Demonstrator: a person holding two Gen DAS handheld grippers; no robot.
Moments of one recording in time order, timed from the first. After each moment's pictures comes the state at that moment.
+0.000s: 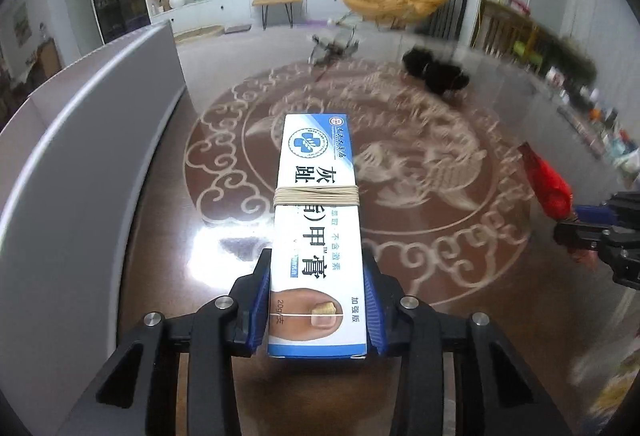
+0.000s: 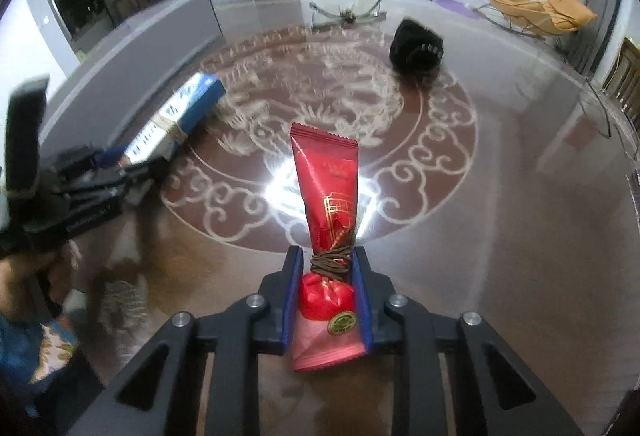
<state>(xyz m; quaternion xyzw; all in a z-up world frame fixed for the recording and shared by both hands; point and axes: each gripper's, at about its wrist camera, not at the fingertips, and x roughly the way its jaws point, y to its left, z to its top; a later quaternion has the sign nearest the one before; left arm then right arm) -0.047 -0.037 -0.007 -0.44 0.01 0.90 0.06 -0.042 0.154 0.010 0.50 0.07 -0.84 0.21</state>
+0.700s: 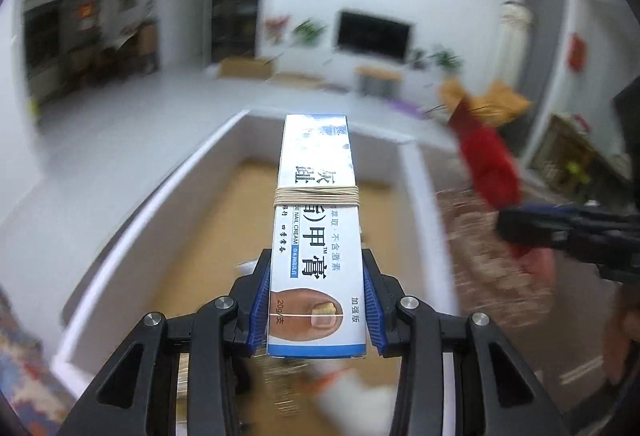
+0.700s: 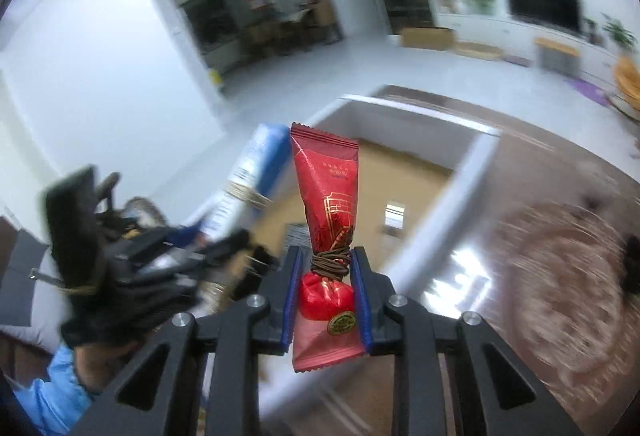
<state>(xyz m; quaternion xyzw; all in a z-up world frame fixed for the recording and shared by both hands) 0.065 -0.300 0.115 -0.35 -0.10 0.93 -0.10 -0.010 -0.163 0.158 0.40 0.04 -0.80 0.45</state>
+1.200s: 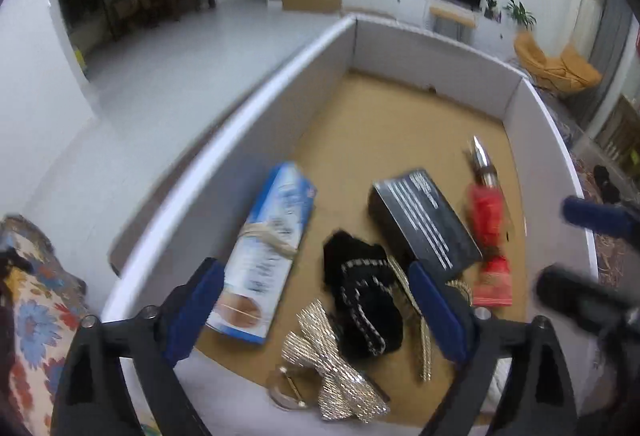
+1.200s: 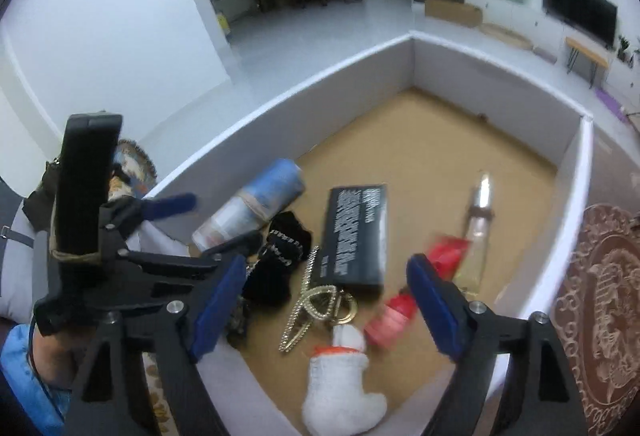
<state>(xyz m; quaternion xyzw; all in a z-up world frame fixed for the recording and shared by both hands) 0.066 -0.361 0.057 -0.45 -0.09 0.87 -0.20 0.024 -0.272 0.084 0.42 0.12 -0.79 0.43</state>
